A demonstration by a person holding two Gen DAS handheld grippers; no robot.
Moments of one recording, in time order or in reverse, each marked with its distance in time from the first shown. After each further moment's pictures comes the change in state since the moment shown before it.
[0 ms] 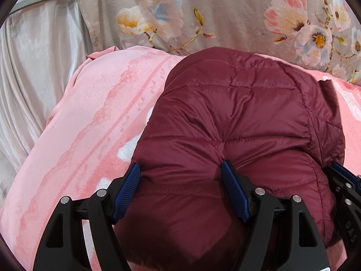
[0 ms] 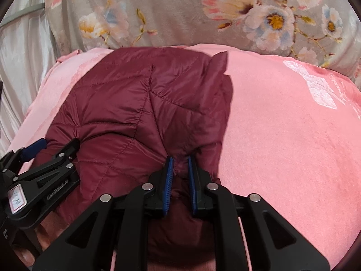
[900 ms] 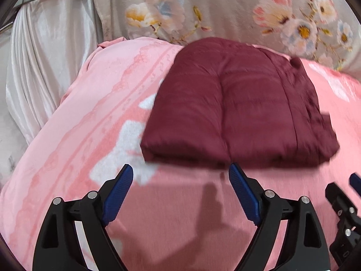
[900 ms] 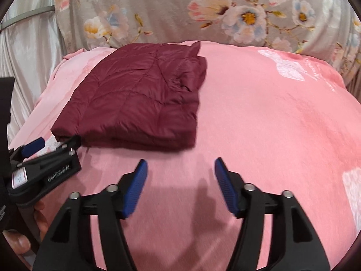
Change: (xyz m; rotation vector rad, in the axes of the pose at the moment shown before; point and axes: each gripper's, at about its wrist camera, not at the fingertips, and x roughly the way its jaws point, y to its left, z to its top) left arm -0.067 0.012 -0.072 0.021 0.040 -0.010; right arm -0.089 -0.011 -0.086 0.030 0.001 -0.059
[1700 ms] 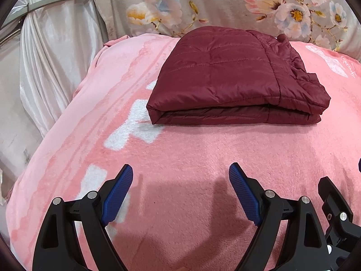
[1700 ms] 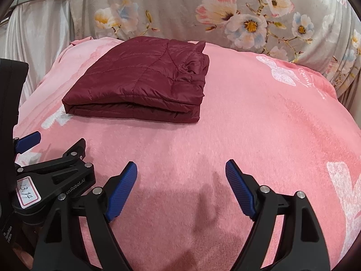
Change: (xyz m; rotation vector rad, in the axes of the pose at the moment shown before) left arm -0.029 -0.015 -0.038 0.047 0.022 0.075; right arm -0.025 0.020 -0.028 -0.099 -0.003 -0.035
